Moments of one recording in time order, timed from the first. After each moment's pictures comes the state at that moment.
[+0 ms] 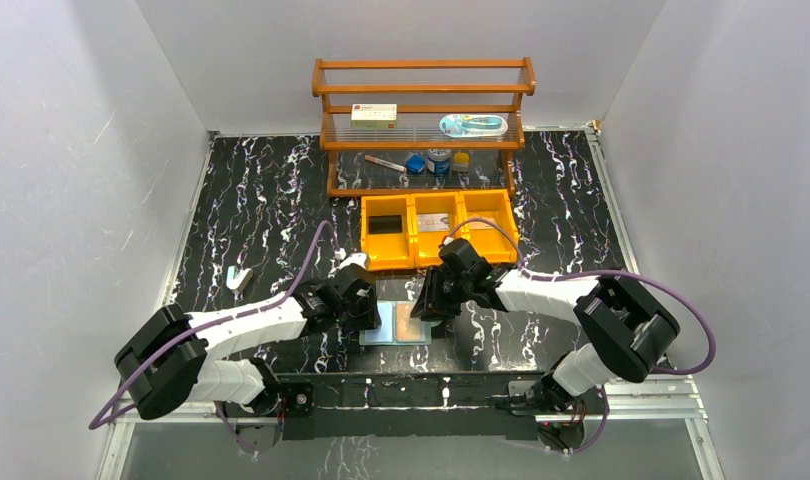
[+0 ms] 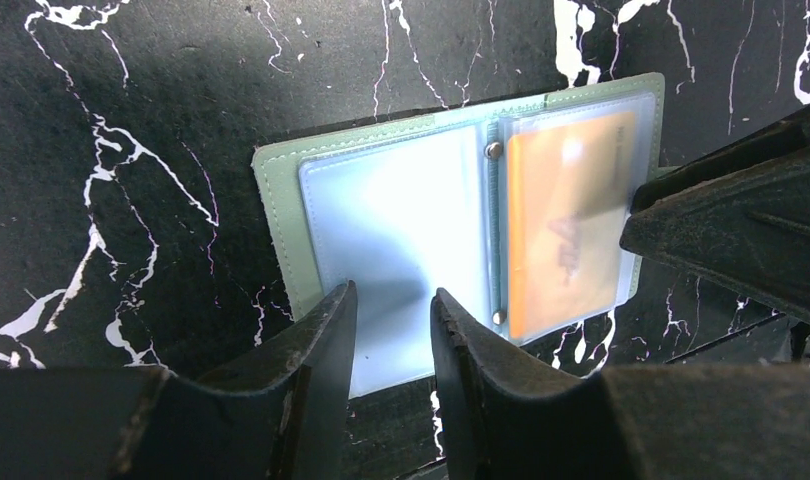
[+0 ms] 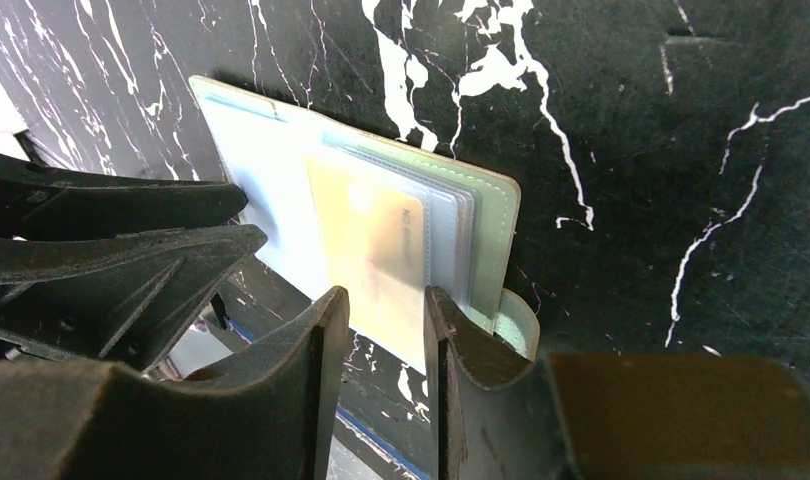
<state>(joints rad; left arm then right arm) -0.90 1.25 0.56 -0.30 -0.11 -0.81 0.81 1.48 0.66 -0.11 -0.31 0.95</state>
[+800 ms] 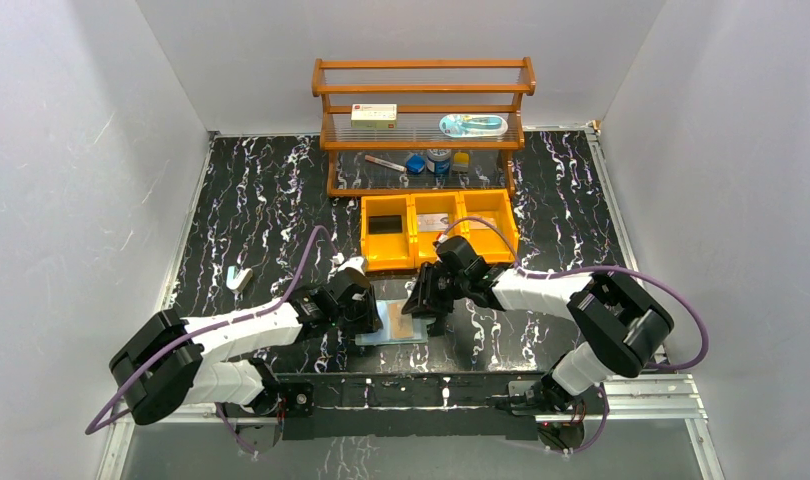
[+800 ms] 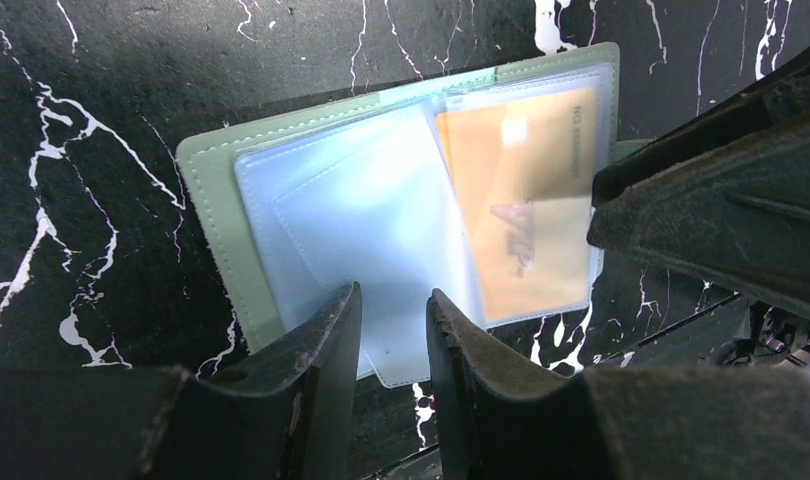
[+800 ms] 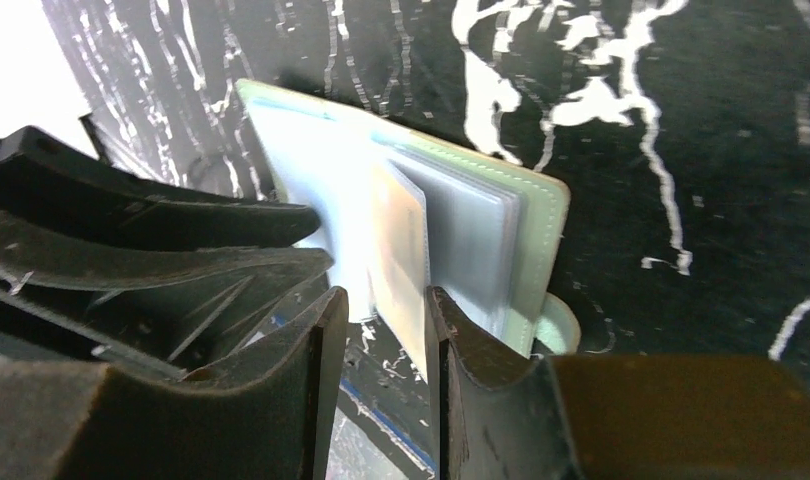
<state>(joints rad) -0.90 1.22 0.50 -0.23 -0.06 -0.85 0.82 1.51 0.66 -0.01 -0.36 1.00</state>
